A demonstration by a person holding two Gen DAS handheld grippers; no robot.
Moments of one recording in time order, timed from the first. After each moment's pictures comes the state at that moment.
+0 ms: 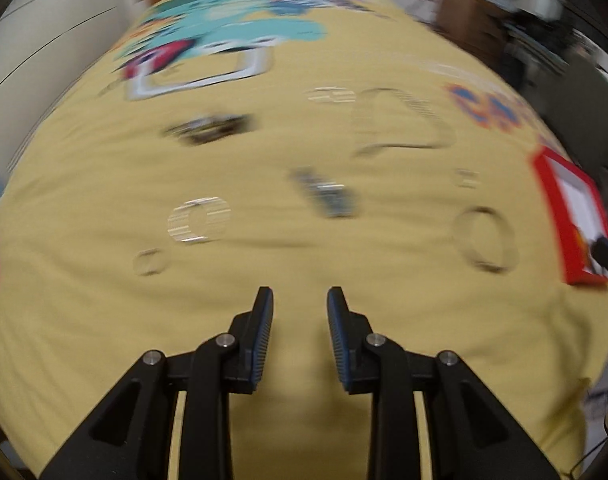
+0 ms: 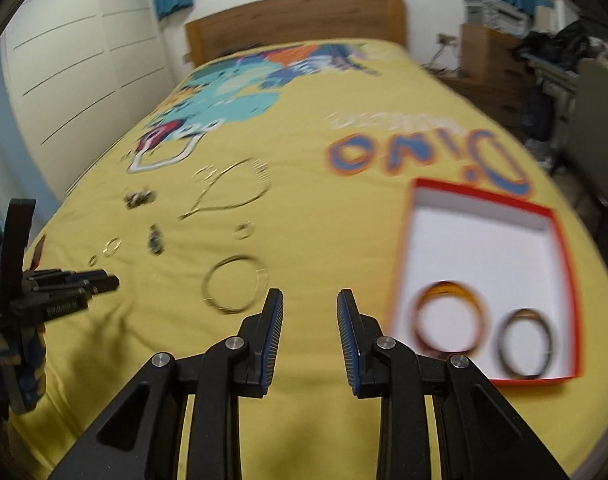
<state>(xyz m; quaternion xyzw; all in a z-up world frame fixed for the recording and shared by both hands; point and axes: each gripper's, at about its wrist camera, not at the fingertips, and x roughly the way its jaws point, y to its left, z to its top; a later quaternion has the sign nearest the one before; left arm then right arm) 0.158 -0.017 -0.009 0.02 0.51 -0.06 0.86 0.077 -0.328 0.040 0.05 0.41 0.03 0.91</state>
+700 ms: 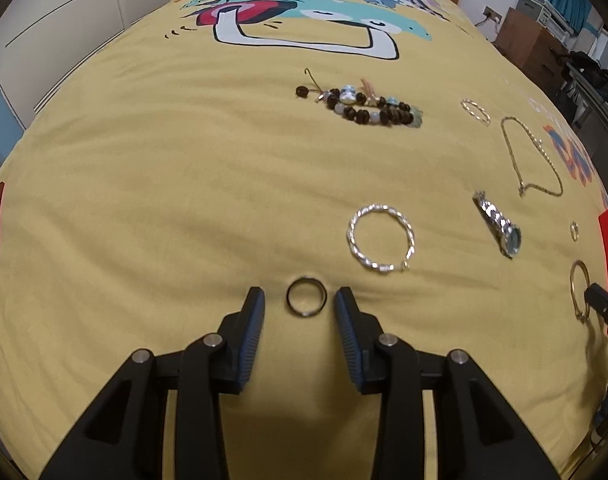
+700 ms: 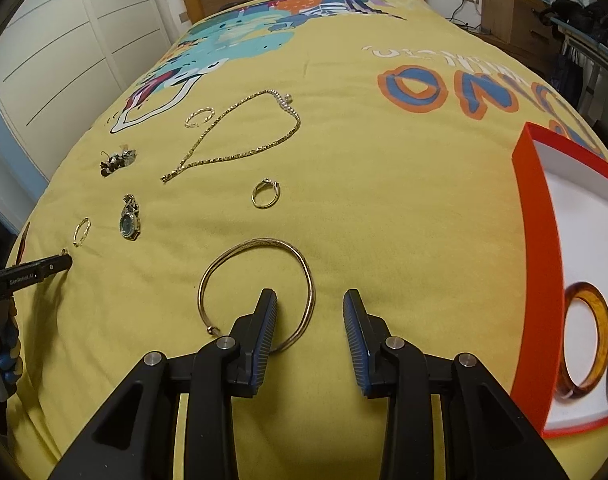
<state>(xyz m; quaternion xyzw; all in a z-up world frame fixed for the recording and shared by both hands) 0.205 0.076 -0.051 -0.03 0.53 -0.01 0.85 0.154 -0.285 -0.037 0.06 0.48 0.04 0.87</state>
